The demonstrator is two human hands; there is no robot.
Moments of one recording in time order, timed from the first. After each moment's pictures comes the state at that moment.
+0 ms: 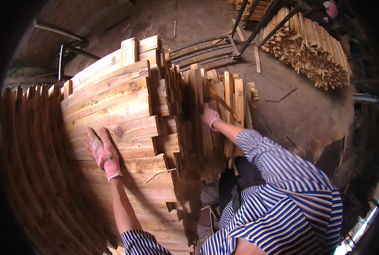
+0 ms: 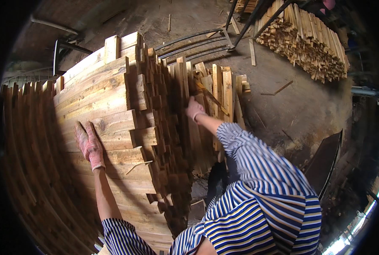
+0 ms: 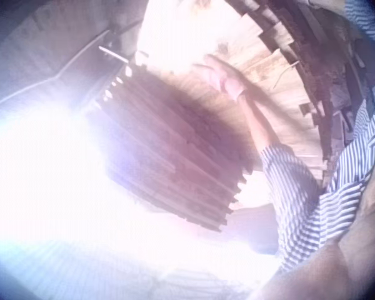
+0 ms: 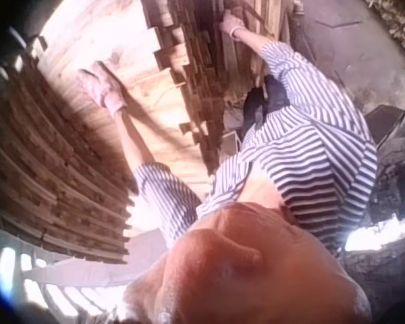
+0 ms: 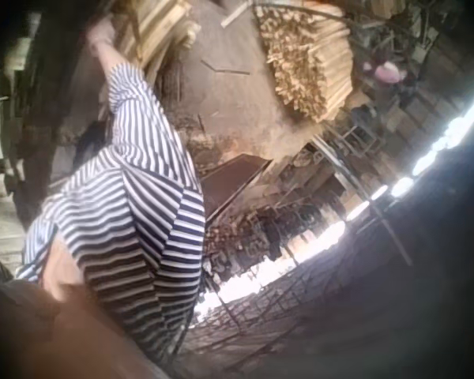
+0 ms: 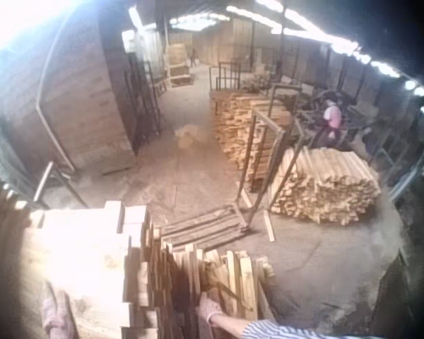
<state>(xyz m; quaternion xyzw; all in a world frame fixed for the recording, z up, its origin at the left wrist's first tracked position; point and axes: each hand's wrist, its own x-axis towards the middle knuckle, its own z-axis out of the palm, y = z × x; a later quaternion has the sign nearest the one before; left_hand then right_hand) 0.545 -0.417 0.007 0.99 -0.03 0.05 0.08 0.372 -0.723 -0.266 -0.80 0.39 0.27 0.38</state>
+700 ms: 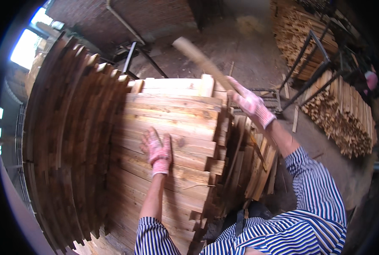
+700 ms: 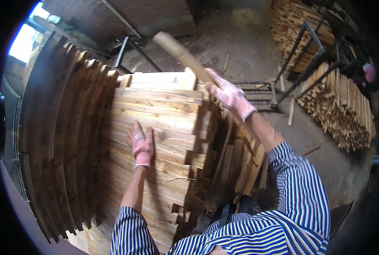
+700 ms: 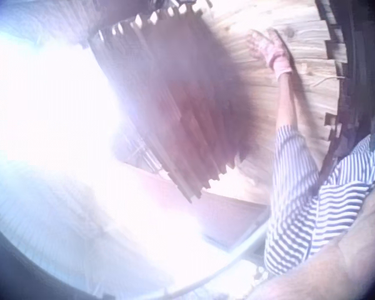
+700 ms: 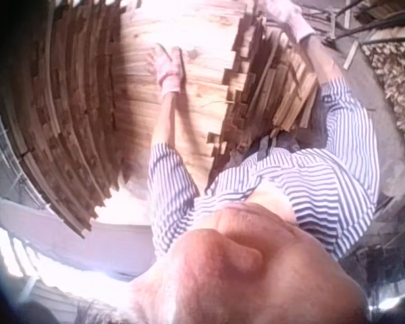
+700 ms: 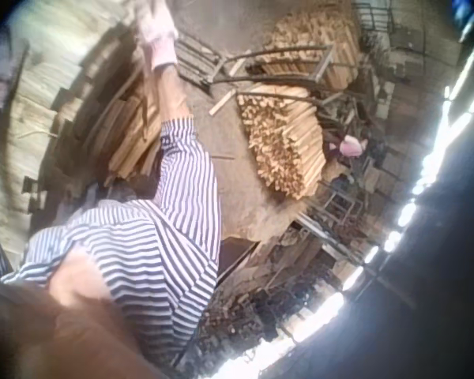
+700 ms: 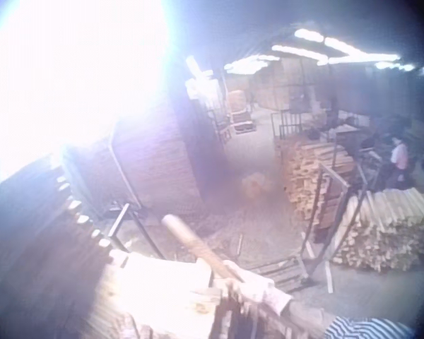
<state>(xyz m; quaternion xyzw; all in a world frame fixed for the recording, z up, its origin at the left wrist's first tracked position) 0.538 -0.415 0.010 1.00 0.02 -0.01 0.06 0.538 -0.807 0.006 -0.81 -0.03 -0.03 0.58</state>
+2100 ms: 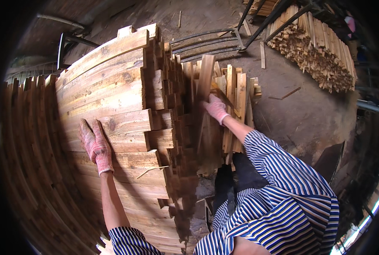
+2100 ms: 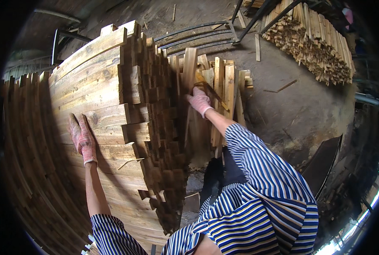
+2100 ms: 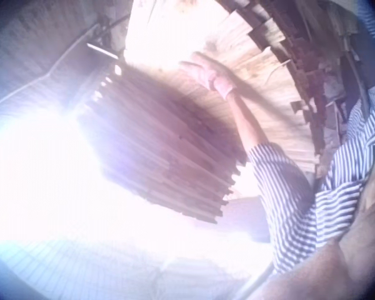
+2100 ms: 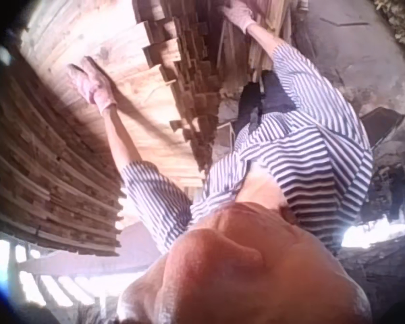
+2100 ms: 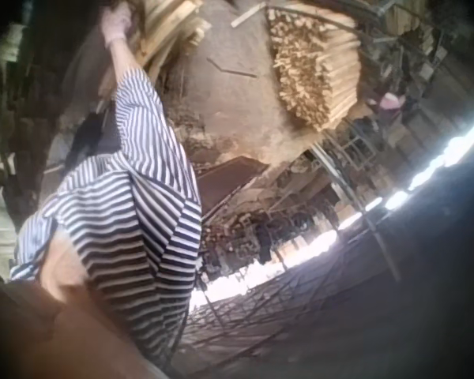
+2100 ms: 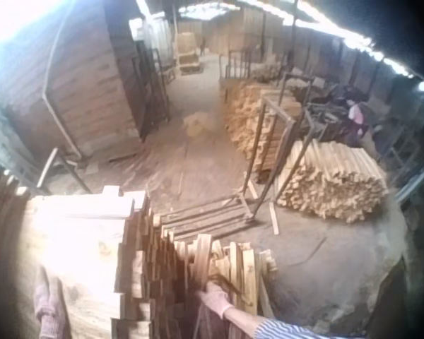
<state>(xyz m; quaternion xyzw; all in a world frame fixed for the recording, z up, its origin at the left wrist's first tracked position) 0.547 -0.409 0.000 0.99 -0.04 0.06 0.09 0.360 -0.752 -0.261 -0.81 0.36 0.13 0.44</state>
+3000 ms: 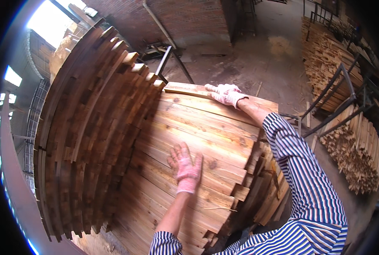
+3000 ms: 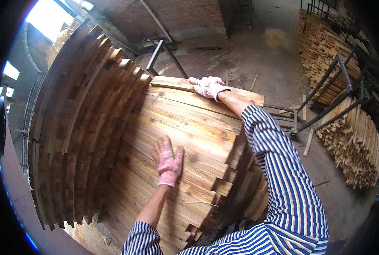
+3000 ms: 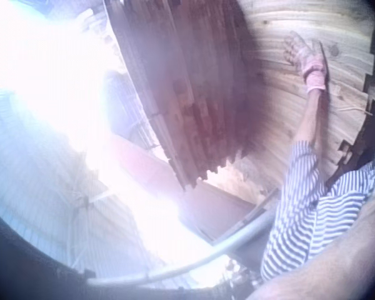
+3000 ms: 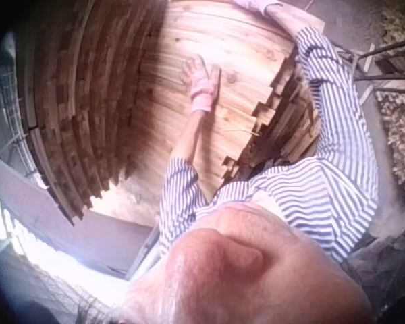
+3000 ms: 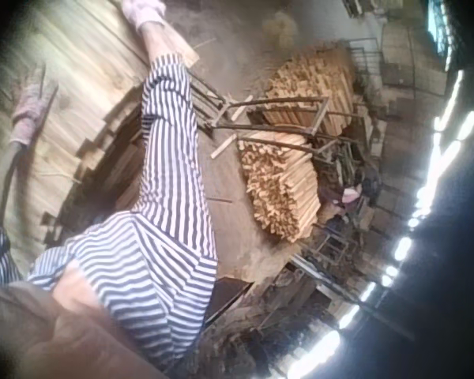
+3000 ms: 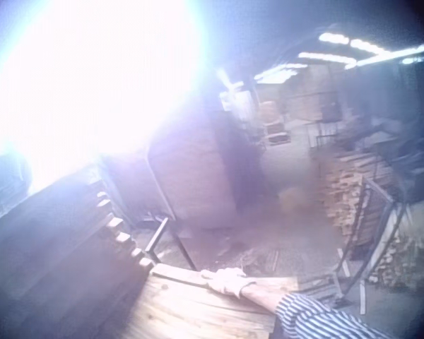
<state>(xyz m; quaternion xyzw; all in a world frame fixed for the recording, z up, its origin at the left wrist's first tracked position) 0.537 -0.417 0.019 1.00 0.01 0.02 0.06 0.774 -0.677 0.038 -0.96 -0.14 0.05 0.23</state>
